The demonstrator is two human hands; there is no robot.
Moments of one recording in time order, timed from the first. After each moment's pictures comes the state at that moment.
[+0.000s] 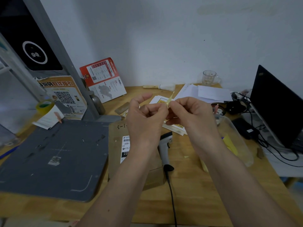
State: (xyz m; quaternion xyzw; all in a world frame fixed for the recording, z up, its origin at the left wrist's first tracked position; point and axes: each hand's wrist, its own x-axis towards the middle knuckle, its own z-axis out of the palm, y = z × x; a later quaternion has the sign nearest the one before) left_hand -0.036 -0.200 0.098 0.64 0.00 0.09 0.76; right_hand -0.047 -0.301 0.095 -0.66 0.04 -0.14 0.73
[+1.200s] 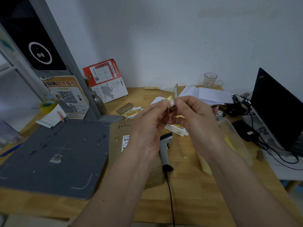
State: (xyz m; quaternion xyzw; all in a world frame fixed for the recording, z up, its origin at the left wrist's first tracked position) left_hand -0.037 -0.201 0.101 0.50 0.04 -0.09 0.86; right_hand -0.053 -0.309 0.096 -0.63 0.01 -0.11 0.77
